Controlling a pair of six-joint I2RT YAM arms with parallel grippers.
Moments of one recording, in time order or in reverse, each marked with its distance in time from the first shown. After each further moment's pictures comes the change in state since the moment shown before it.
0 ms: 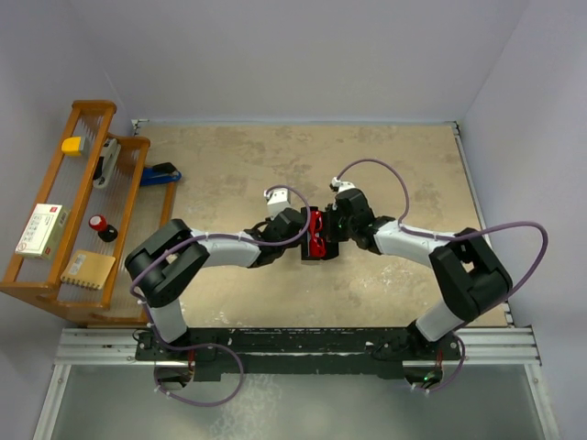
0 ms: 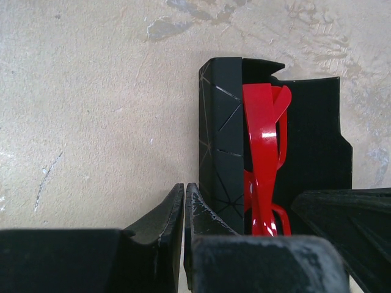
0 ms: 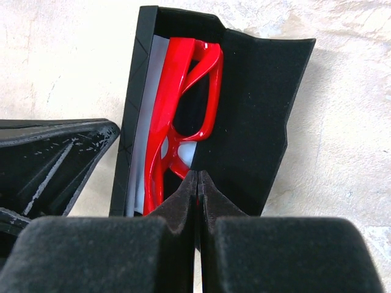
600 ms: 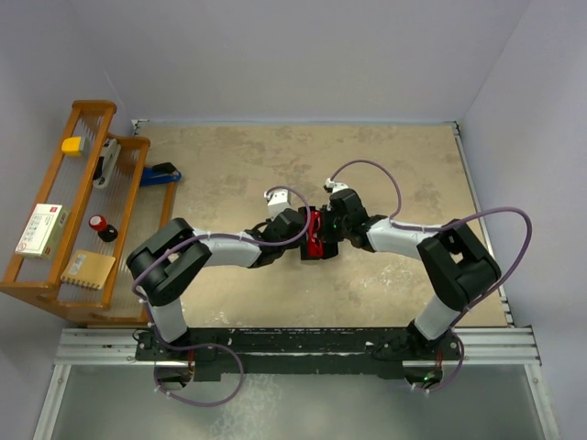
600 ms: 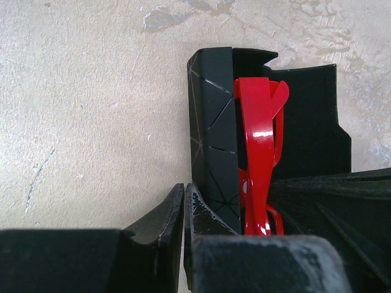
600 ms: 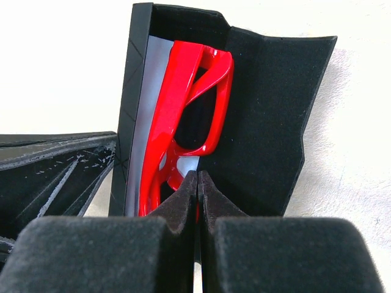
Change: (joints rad) left arm 0.000 0.014 -0.006 0.018 0.026 -0.010; right arm 0.020 0.090 0.030 0.044 -0.019 0.000
